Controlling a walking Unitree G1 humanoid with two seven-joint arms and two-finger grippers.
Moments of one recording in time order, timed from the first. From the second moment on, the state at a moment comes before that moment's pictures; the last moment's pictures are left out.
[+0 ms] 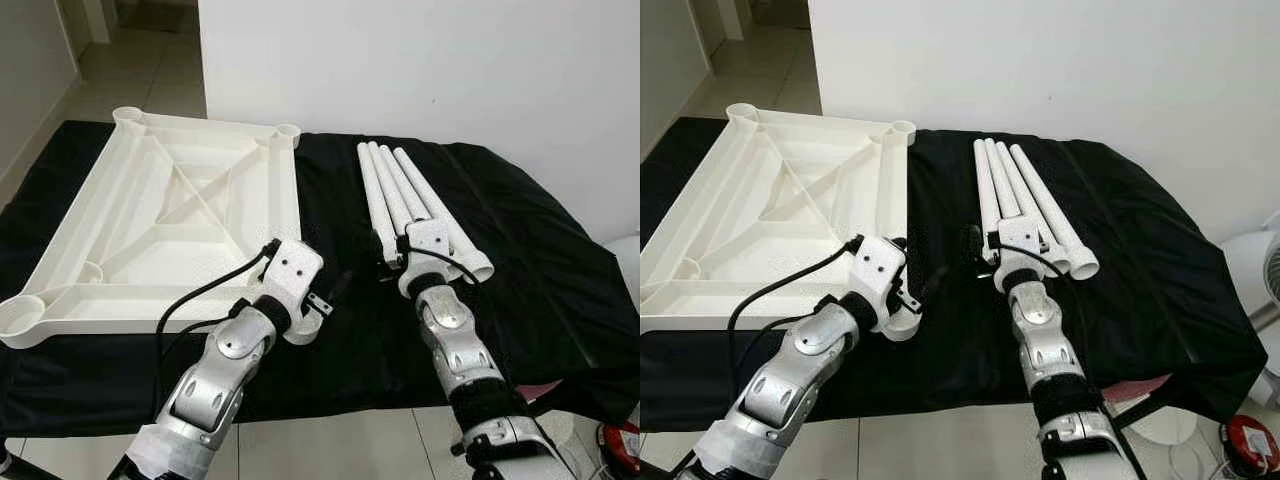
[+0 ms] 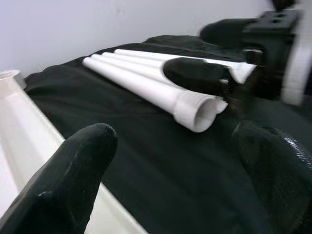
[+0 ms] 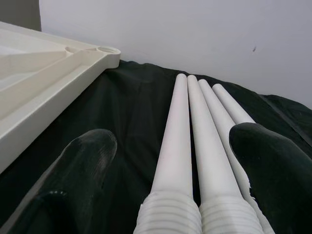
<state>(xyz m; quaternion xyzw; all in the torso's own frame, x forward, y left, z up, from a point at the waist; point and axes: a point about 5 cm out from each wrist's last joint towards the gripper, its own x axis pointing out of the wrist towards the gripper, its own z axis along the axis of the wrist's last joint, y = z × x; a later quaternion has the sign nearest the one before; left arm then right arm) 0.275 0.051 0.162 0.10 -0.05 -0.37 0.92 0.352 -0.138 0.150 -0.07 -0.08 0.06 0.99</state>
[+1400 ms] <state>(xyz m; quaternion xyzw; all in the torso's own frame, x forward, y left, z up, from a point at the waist) 0.263 0.075 0.211 0.11 -0.05 -0.37 0.92 0.379 -0.124 0.115 0.04 0.07 0.01 1.00</state>
